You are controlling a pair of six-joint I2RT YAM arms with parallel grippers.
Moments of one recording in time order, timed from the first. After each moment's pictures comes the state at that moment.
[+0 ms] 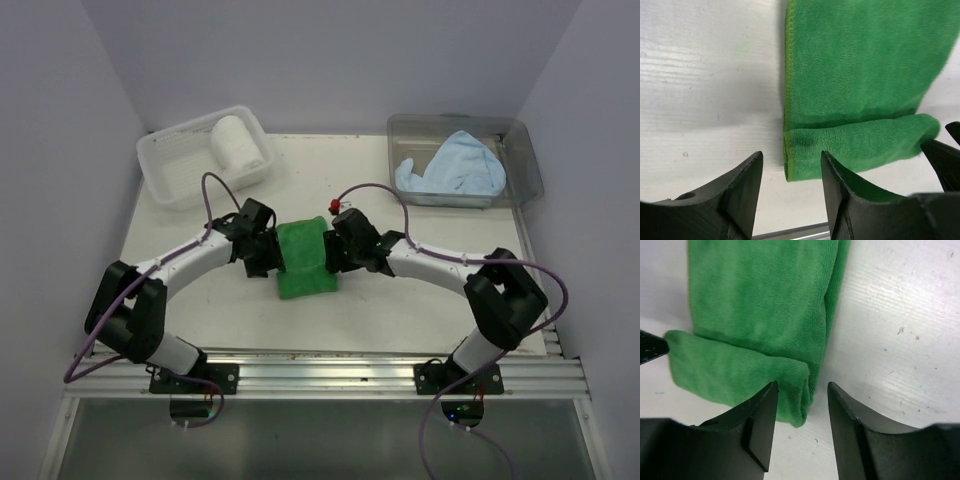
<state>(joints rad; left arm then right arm) -0.48 1.51 0.92 -0.59 0.05 -0.76 0.78 1.65 1.00 -0.26 0.09 0.50</state>
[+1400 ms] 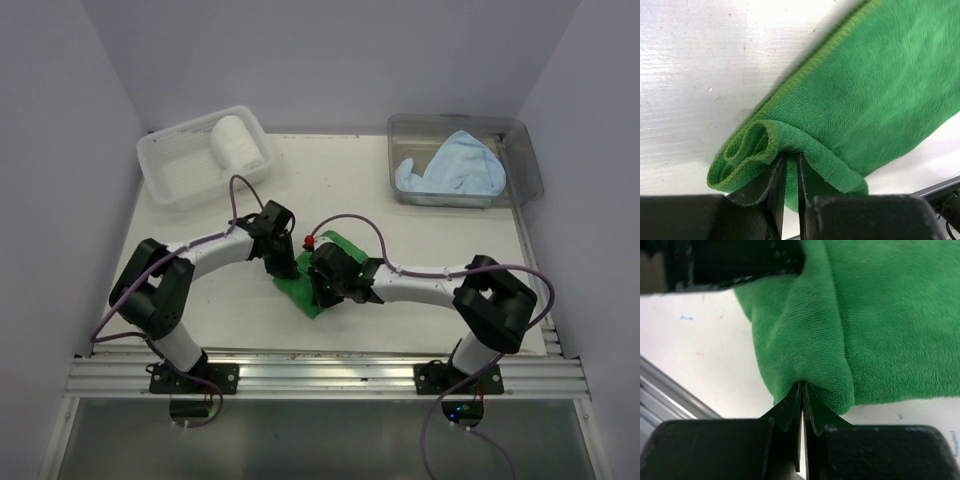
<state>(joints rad) -0.55 1.66 0.97 -0.48 0.15 -0.75 0.99 1.65 0.92 -0.21 0.03 0.57</state>
